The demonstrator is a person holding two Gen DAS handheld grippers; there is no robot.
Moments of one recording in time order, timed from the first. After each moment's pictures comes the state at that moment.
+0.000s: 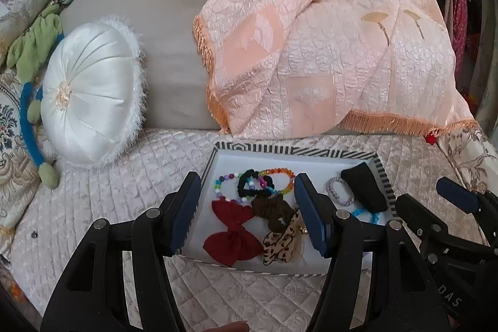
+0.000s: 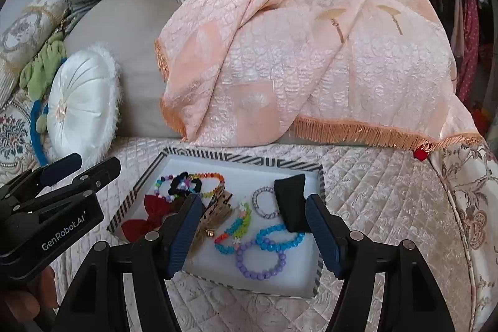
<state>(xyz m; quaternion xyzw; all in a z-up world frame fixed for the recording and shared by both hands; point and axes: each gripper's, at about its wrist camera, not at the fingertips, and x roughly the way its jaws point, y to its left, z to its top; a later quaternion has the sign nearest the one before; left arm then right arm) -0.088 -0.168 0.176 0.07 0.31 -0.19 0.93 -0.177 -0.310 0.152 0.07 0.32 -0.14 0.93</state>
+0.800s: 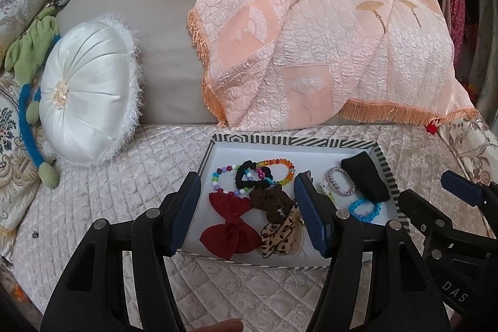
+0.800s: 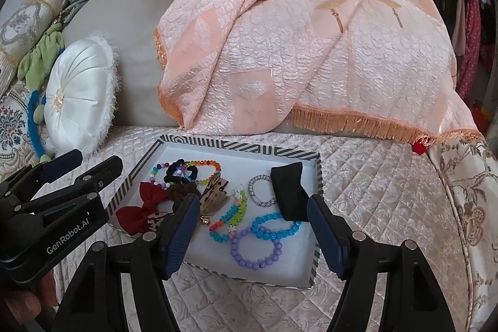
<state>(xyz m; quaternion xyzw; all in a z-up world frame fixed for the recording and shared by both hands) -0.092 -0.173 0.168 0.09 0.32 -0.19 0.92 -0.181 -0.314 0.144 0.07 0.34 -0.14 0.93</state>
